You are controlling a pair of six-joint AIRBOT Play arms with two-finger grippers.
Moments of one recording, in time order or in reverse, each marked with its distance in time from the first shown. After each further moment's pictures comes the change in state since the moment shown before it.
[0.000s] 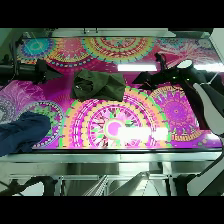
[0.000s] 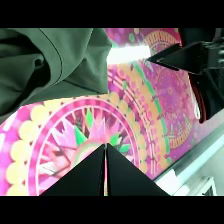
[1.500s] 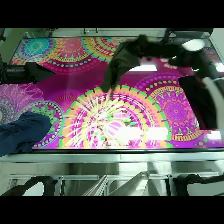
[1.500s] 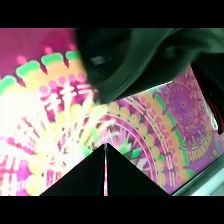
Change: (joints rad) left arm 0.031 0.144 -0.079 0.000 0.047 0.095; right arm 0.076 0.331 0.054 0.194 -0.266 0.007
